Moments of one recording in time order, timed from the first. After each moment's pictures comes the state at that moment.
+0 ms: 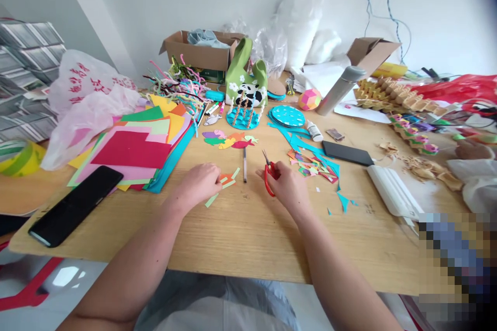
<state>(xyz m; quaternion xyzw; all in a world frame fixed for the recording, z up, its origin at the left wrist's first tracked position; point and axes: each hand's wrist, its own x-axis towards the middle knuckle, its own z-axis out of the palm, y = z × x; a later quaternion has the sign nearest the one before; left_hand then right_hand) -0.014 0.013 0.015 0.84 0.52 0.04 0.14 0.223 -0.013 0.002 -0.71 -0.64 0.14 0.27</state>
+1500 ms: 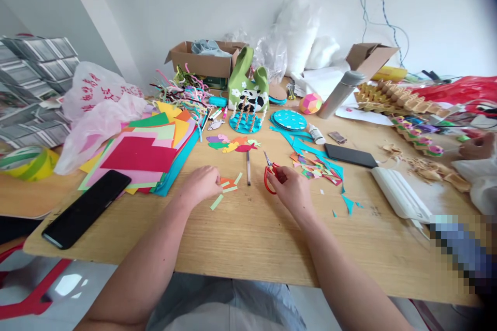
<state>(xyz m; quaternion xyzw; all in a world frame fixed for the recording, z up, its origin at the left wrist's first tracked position) -0.018 0.018 0.017 0.78 0.60 -0.02 0.17 0.229 -0.011 -0.017 -0.67 -0.64 0.13 0.35</state>
